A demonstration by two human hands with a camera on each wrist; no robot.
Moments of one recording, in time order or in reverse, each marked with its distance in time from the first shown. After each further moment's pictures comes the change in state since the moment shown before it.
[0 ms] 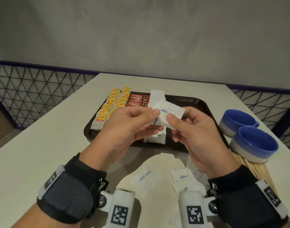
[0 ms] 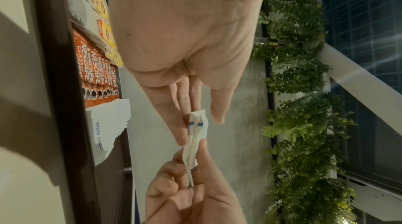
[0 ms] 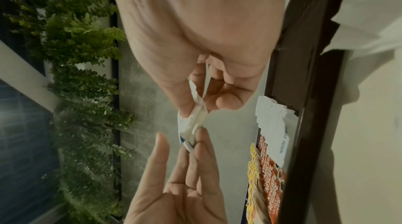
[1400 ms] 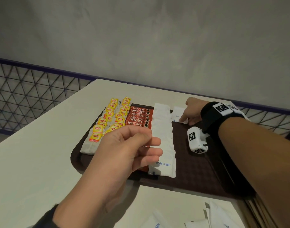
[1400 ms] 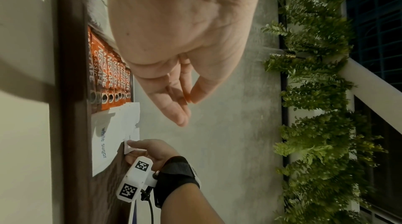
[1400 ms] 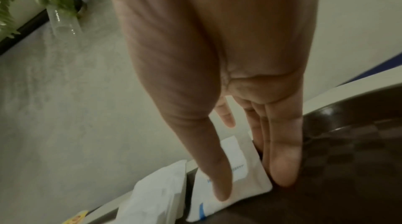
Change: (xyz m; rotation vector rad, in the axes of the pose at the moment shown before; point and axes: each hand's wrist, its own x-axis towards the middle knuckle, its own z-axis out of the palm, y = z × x) left_hand 0.021 -0.002 -0.015 -0.133 0.216 -0.023; right_hand 0.251 0.007 -0.025 -1.199 -0.060 0.385
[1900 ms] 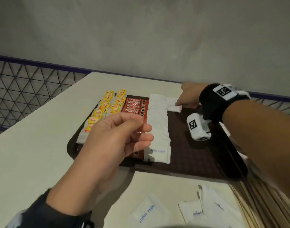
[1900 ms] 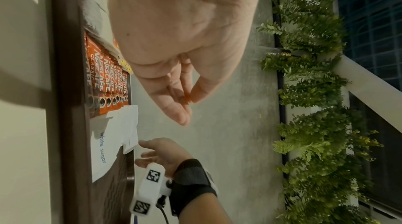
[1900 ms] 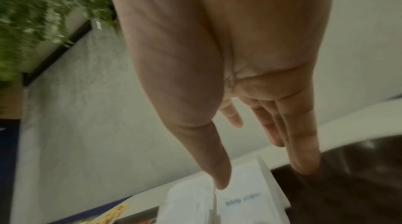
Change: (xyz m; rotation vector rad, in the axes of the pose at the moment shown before) left_hand 0.000 0.003 0.000 0.051 0.021 0.048; right_hand -0.034 -0.018 -0.019 -0.385 0.080 -0.148
